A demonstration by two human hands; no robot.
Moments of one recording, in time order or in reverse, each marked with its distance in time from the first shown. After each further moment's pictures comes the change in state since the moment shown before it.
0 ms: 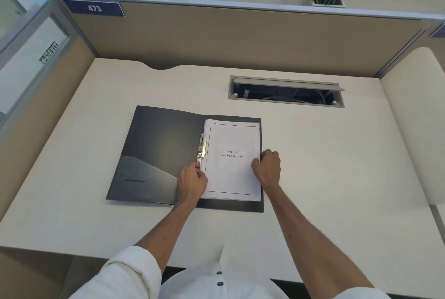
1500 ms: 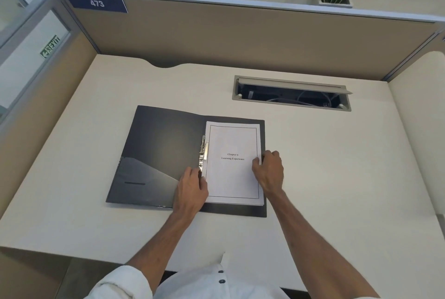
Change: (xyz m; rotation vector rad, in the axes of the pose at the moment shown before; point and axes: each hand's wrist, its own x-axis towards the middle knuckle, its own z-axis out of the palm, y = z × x) left_hand -0.013 -0.021 -0.008 0.135 -0.022 0.229; right_hand 0.006 -0.003 0.007 -0.107 0.055 -0.132
